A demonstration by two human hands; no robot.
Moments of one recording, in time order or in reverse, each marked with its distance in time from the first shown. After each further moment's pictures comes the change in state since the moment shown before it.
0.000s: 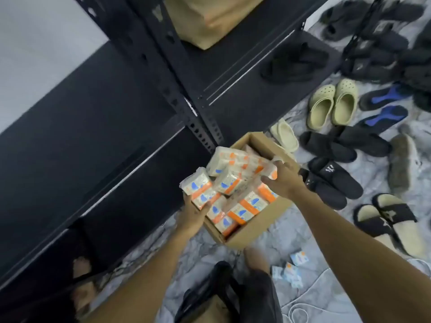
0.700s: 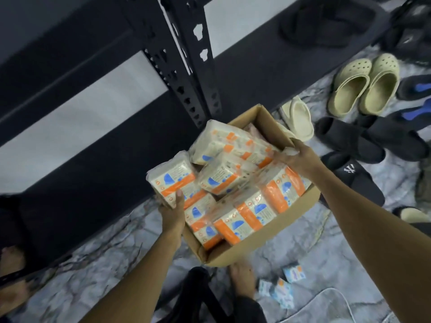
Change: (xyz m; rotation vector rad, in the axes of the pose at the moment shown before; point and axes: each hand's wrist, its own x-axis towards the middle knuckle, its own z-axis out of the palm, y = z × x) left_hand 0.145 -0.097 0.095 -0.694 0.320 -0.296; right_hand 0.162 0.051 0.056 0.332 -0.018 0.084
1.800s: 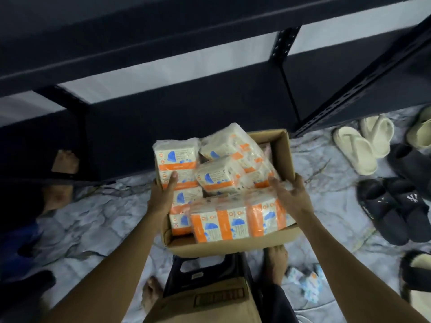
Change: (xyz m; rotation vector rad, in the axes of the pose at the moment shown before) left_hand 0.063 -0.102 -0.304 -0.118 0.014 0.155; right_hand -0.168 -0.038 0.297 -0.061 -0.044 -0.030
